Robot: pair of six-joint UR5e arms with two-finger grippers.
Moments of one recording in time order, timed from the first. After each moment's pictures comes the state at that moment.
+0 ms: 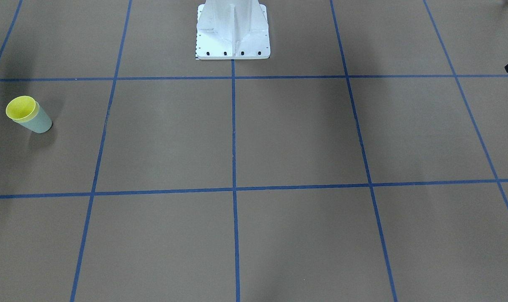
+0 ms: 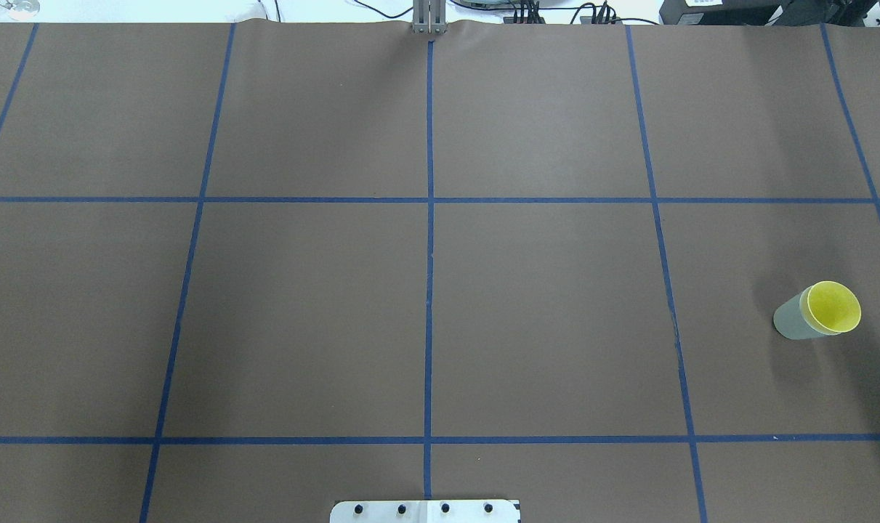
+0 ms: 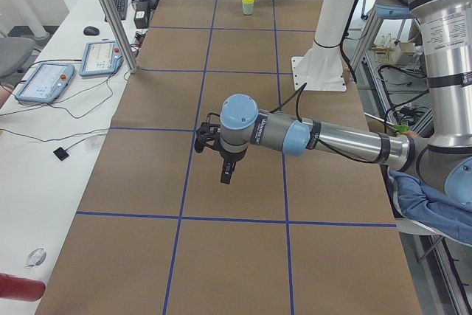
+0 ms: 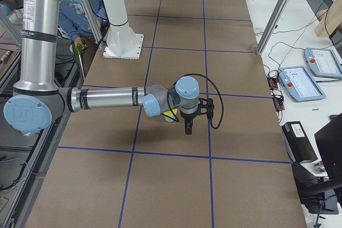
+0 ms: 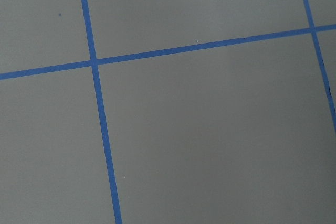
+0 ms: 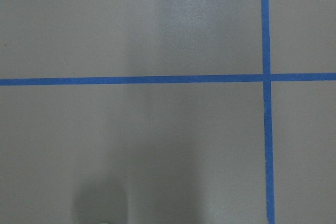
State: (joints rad) left arm -1.51 -1.33 -1.99 -1.67 -2.46 -0.06; right arm 1.40 -1.70 1.77 -1.29 2.39 0.39
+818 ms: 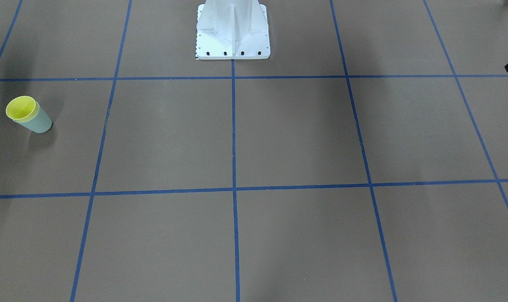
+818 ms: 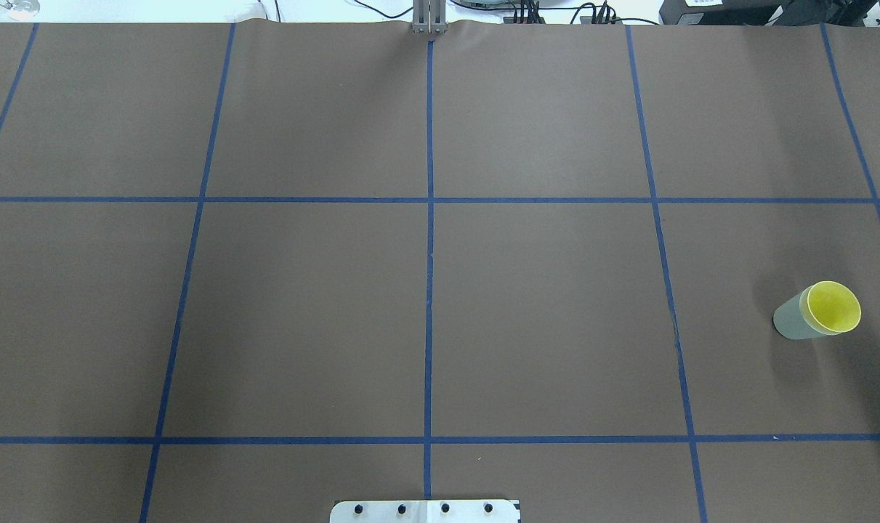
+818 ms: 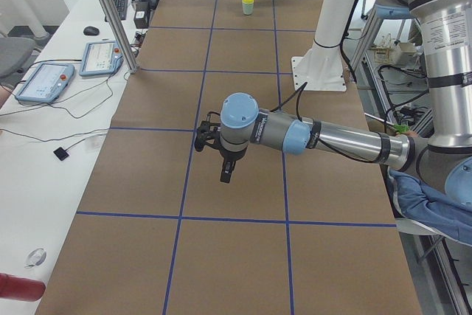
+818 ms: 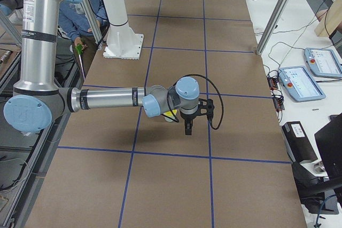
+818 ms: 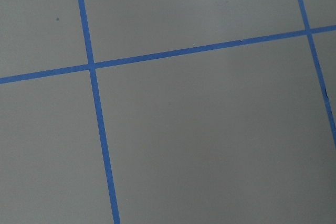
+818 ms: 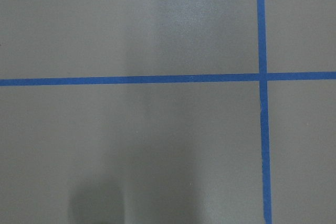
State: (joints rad) left arm -1.51 -1.33 -1.99 -1.67 -2.46 -0.06; right arm 1.40 -1.70 1.76 -1.29 2.38 0.39
